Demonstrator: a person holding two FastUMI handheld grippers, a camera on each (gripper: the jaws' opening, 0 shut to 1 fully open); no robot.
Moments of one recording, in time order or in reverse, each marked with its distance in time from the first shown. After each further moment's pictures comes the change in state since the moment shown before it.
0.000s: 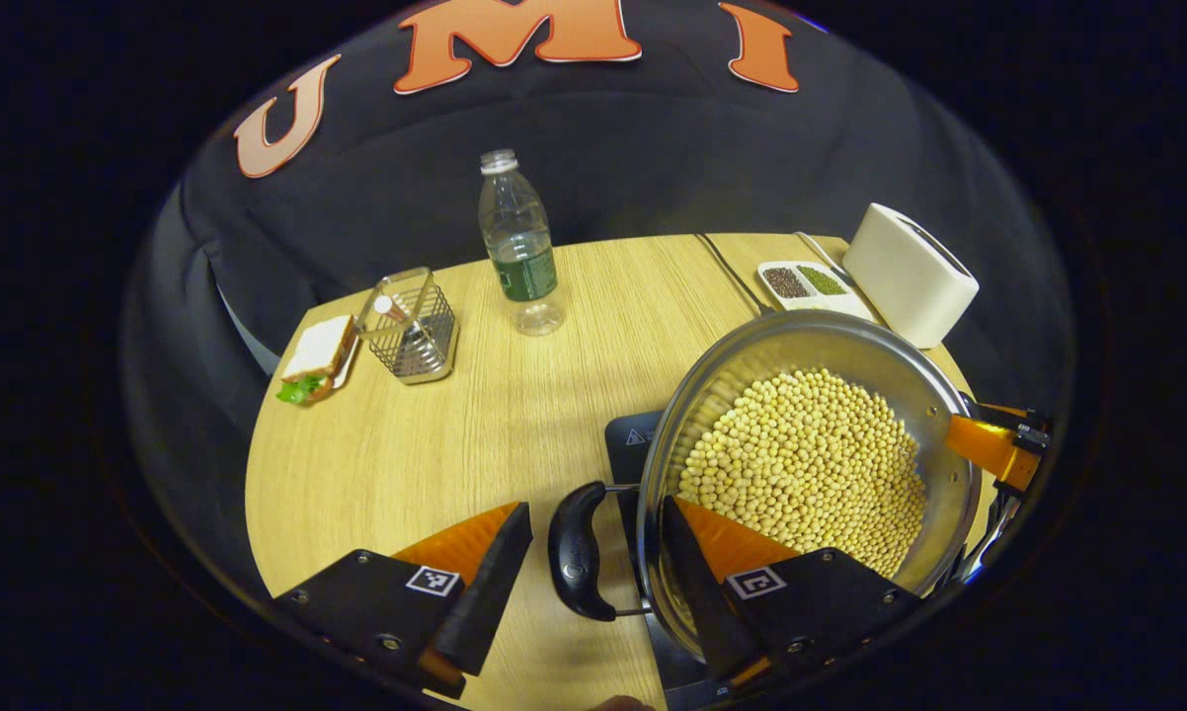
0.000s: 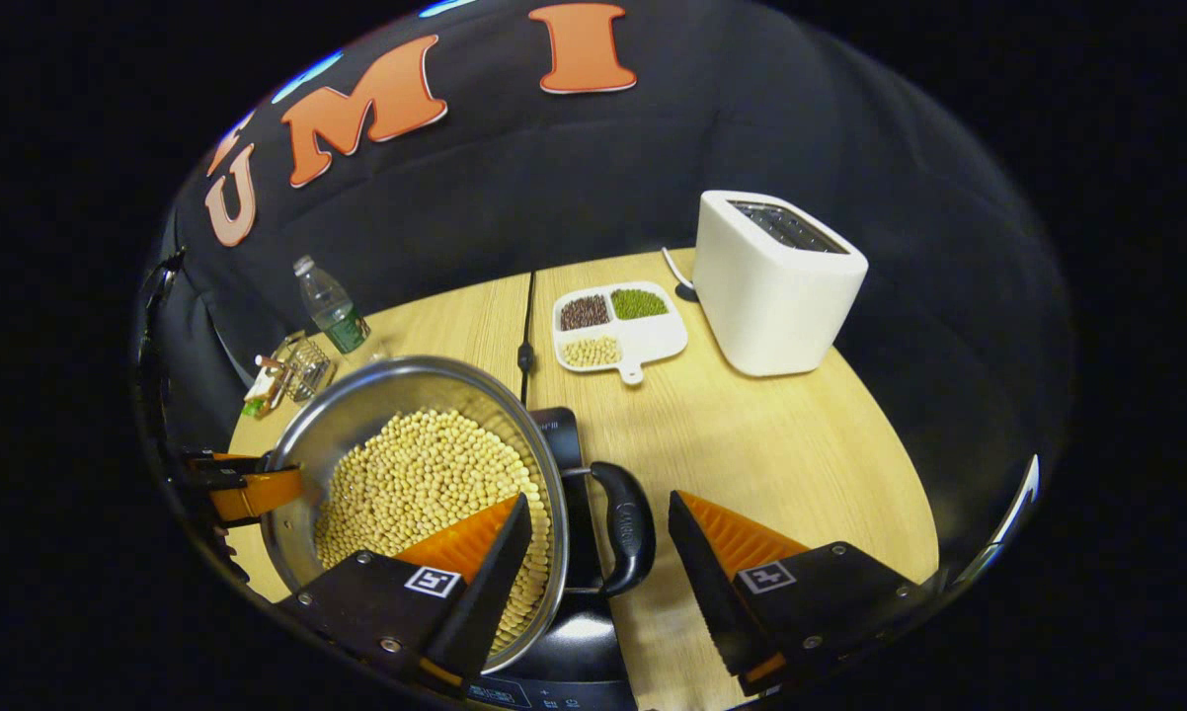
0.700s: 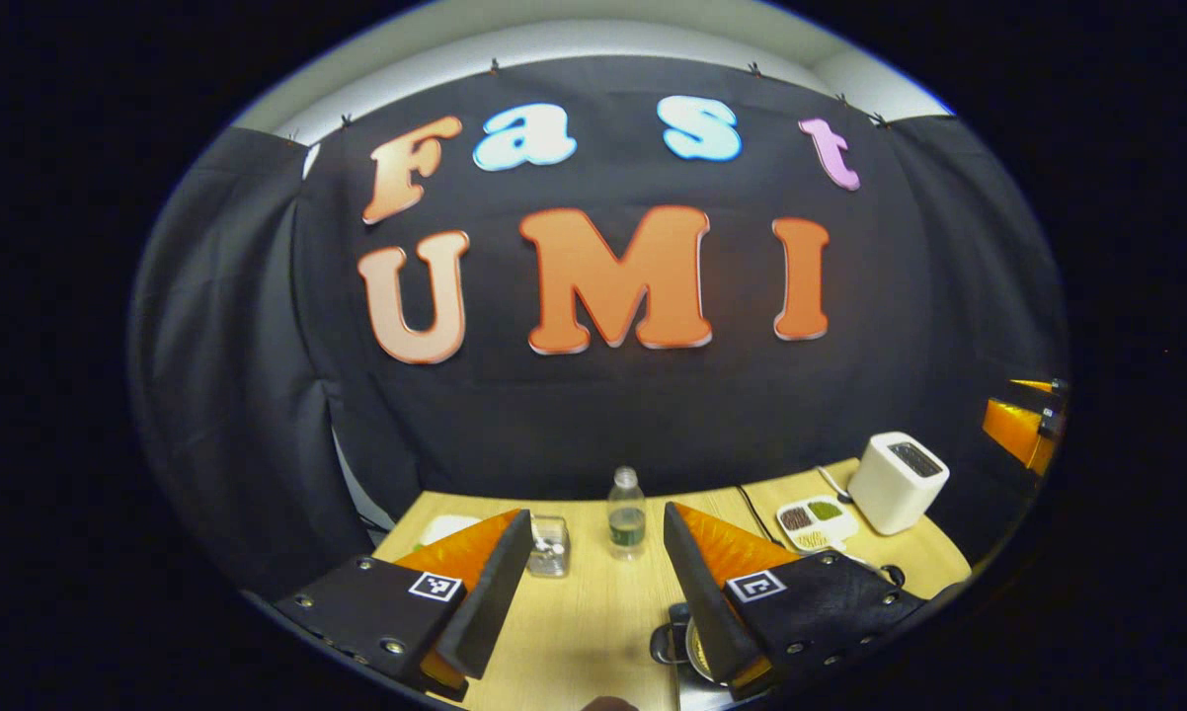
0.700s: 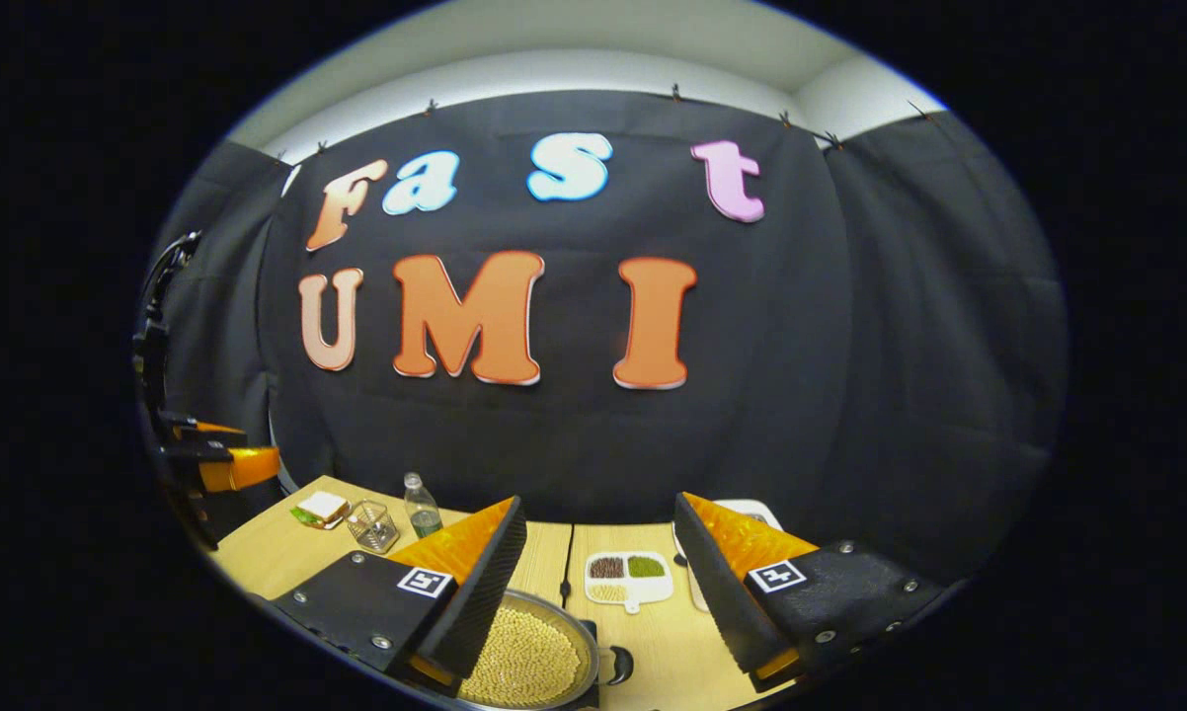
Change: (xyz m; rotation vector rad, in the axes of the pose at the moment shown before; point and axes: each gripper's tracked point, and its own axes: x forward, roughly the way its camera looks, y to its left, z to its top) left arm -0.249 0.093 0.184 -0.099 -0.691 0.190; right arm -0.217 0.051 0.226 -0.214 -0.717 0.050
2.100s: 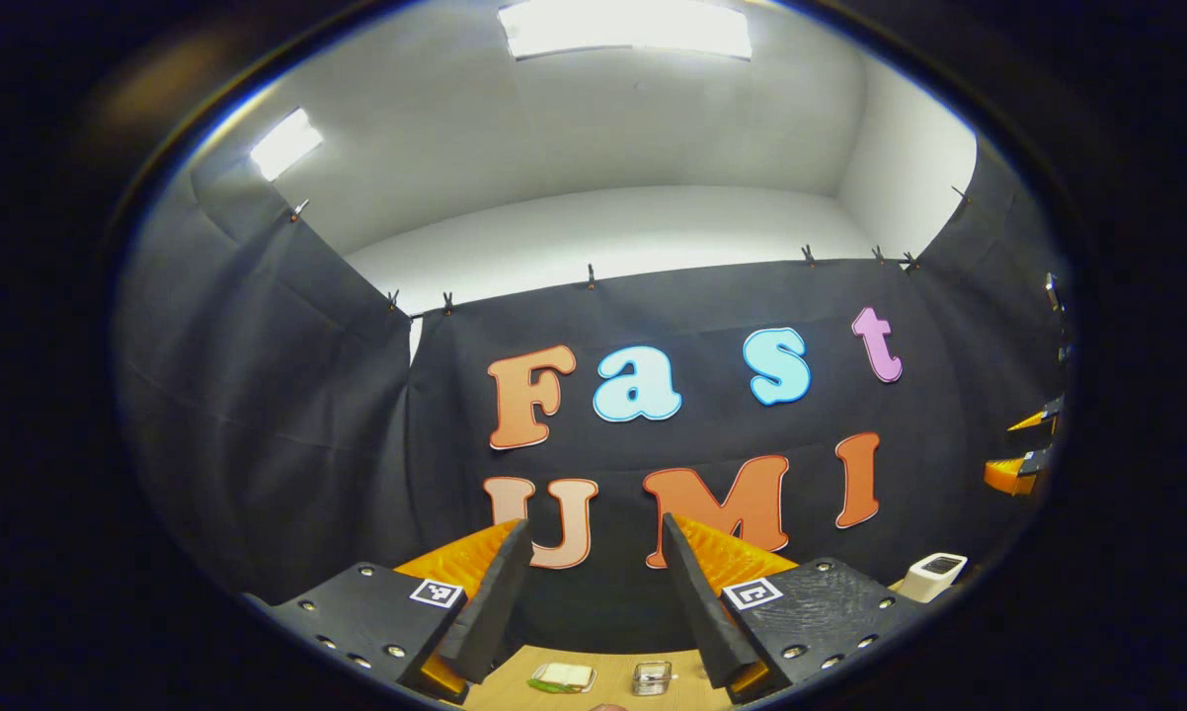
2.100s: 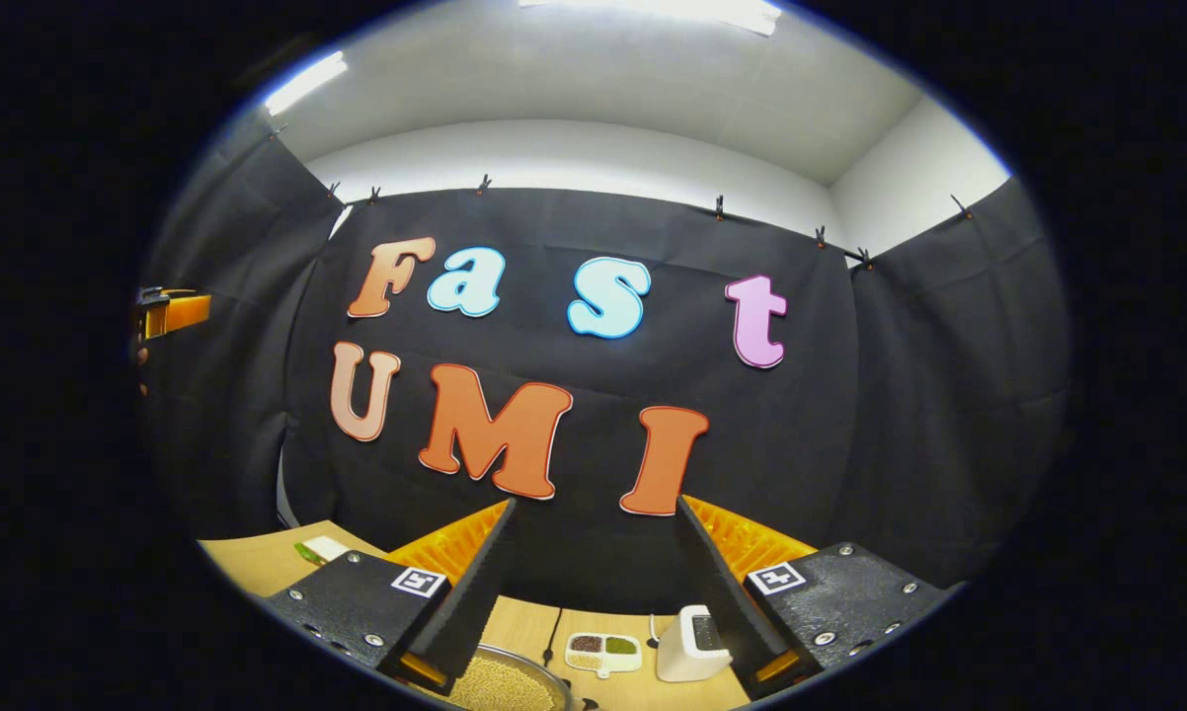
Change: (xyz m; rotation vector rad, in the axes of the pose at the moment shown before) left arm -0.149 0.157 0.201 -0.018 -0.547 0.147; right arm -0.045 0.005 0.149 -0.122 -0.248 0.022
